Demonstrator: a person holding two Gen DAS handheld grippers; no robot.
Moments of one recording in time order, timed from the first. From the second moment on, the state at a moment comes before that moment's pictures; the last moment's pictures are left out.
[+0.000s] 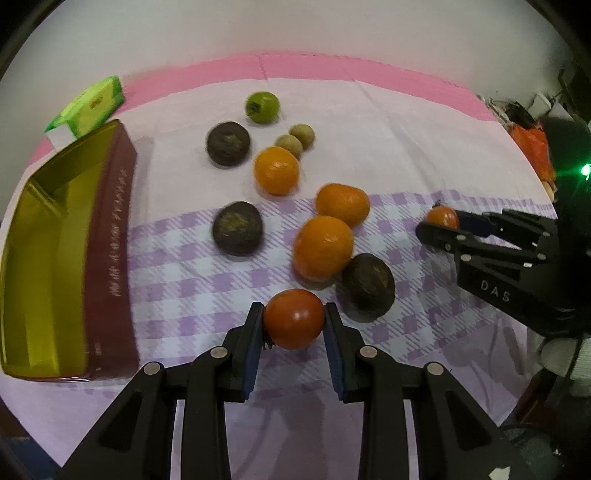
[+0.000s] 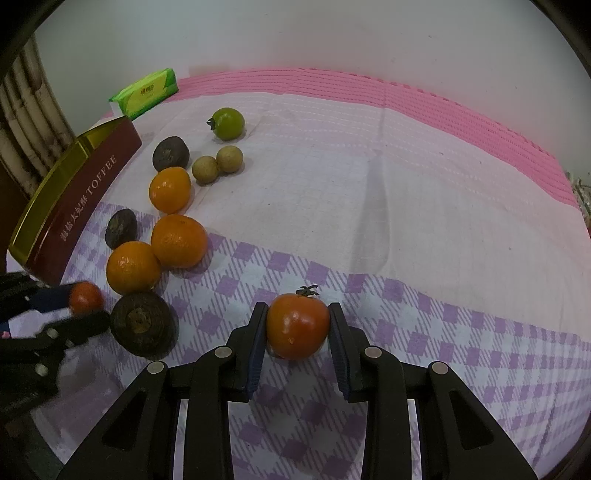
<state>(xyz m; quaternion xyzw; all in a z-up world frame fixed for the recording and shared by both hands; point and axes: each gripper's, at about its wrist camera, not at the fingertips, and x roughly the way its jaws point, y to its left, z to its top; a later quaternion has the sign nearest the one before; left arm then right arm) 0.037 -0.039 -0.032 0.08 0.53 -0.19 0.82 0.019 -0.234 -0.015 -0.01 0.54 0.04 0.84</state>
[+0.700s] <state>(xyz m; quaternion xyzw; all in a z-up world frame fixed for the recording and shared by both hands) 0.083 0.131 -0.003 0.04 0.53 -0.01 0.85 0.020 -0.228 -0.016 -0.02 0.53 0.03 0.85</state>
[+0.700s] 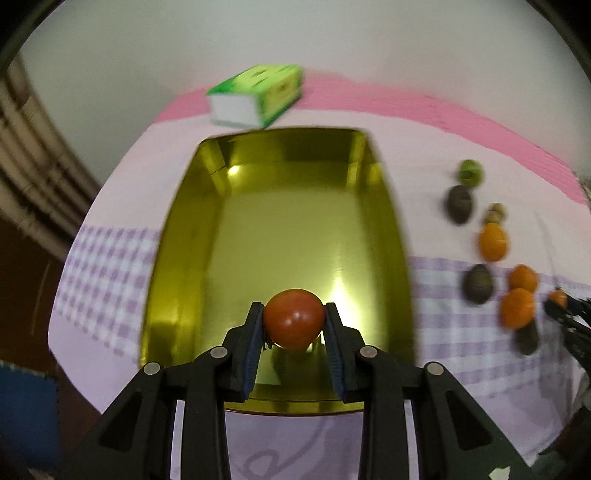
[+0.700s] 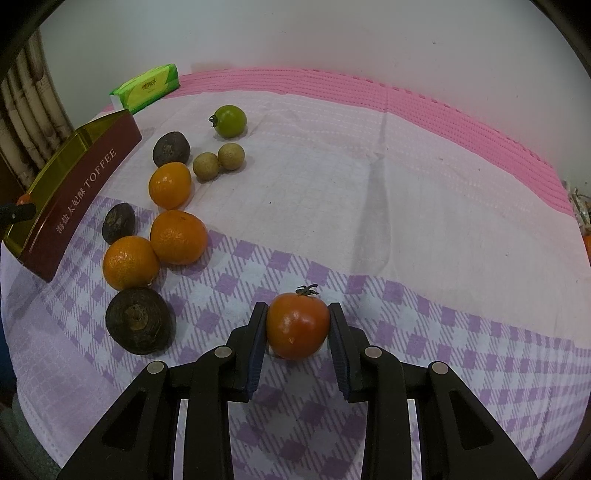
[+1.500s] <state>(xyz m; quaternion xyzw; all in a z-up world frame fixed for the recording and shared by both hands) 0.092 0.158 -0.040 0.03 0.58 0.04 0.82 0.021 -0.226 -0.015 -0.03 0.53 0.03 0.84</state>
